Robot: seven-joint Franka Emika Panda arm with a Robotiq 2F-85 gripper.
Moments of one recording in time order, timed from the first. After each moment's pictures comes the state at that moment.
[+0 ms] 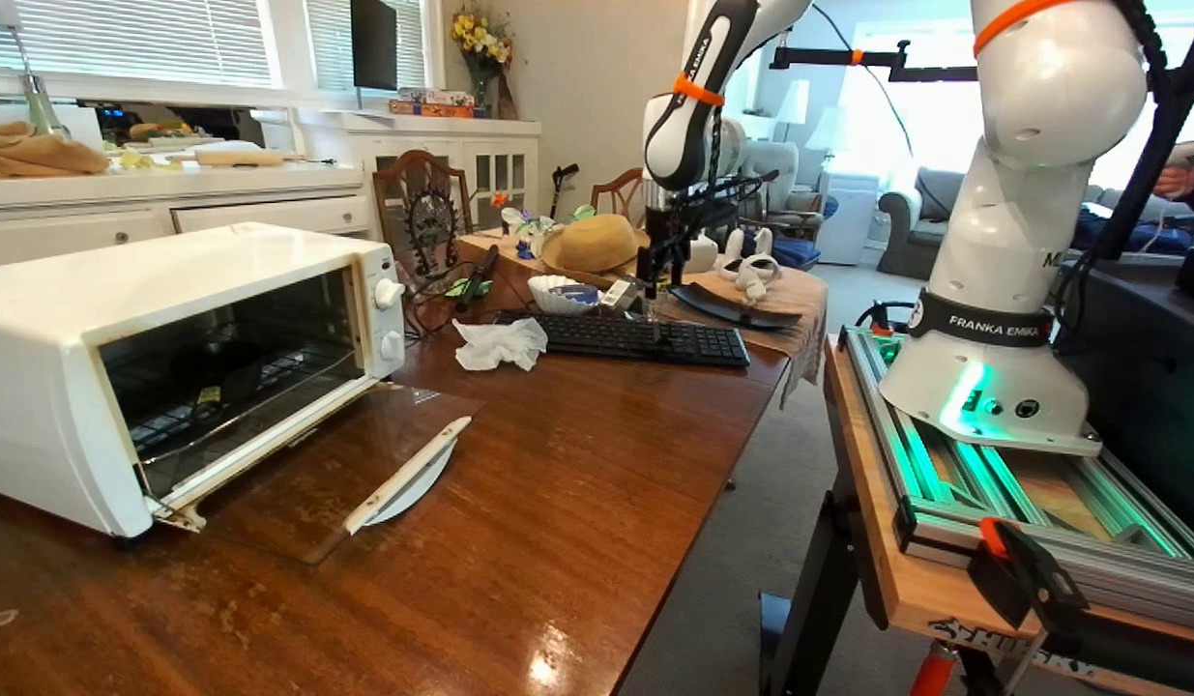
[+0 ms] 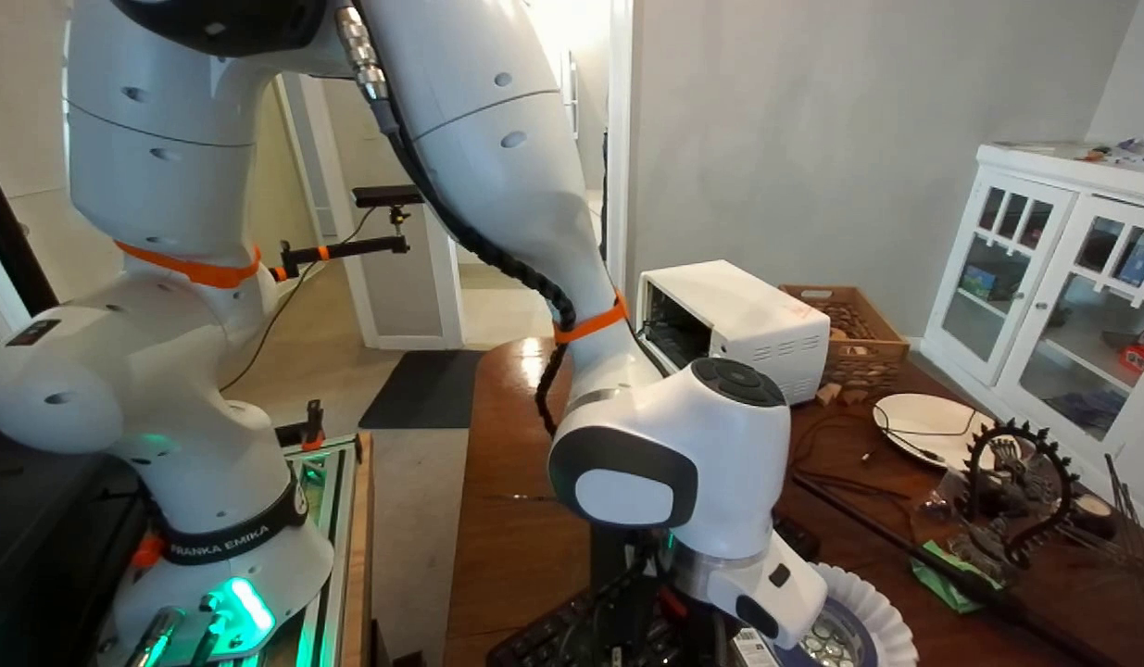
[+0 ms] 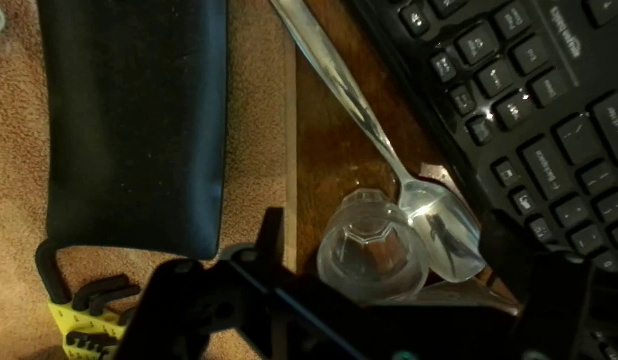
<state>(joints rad) -0.30 0.38 -0.24 -2.39 -0.06 2.75 -0.13</state>
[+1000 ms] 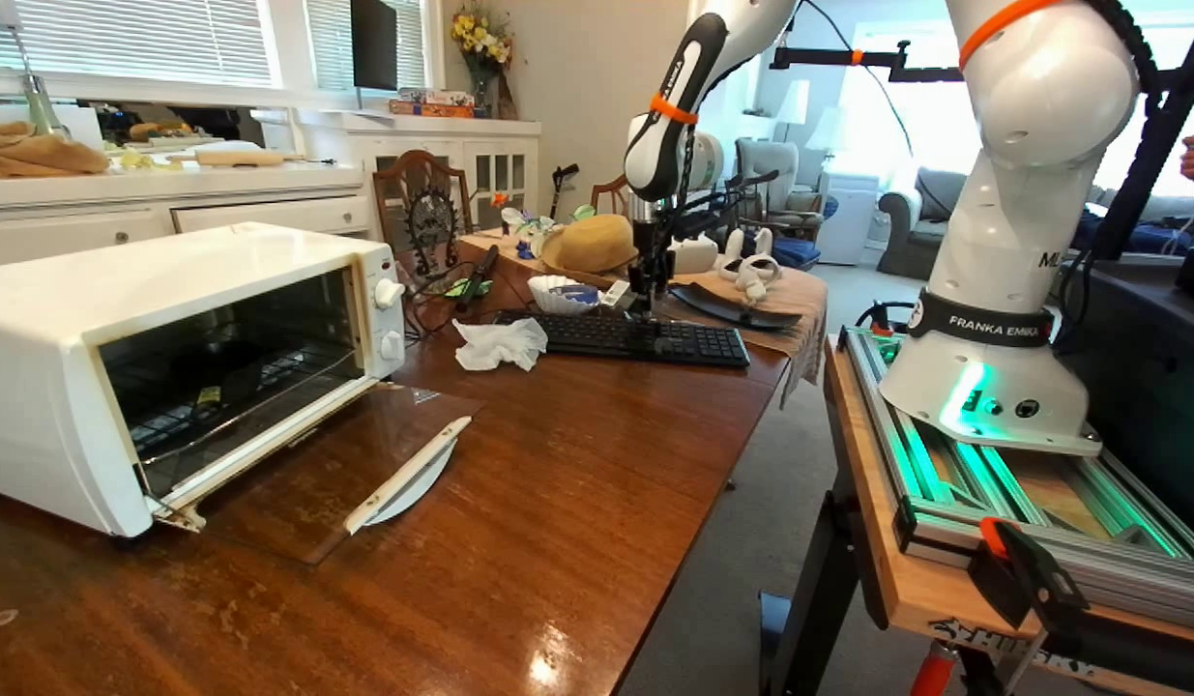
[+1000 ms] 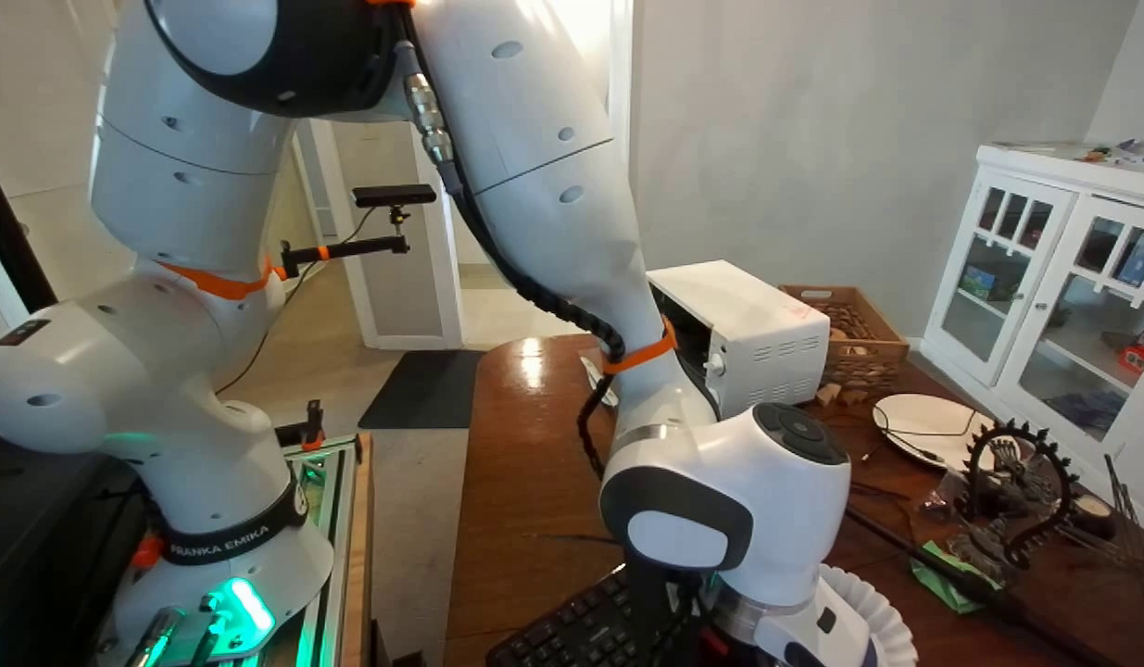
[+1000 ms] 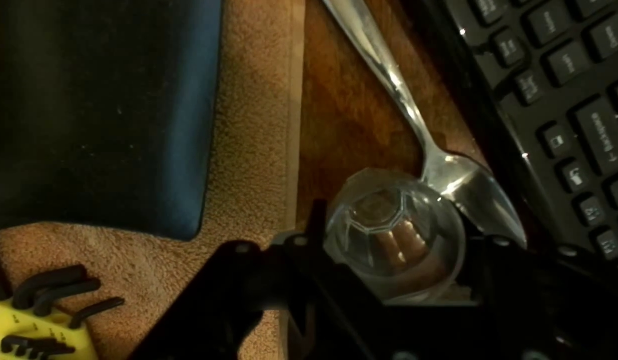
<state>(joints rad) -0.39 0.52 -0.17 -2.22 -0.01 2.67 -0.22</state>
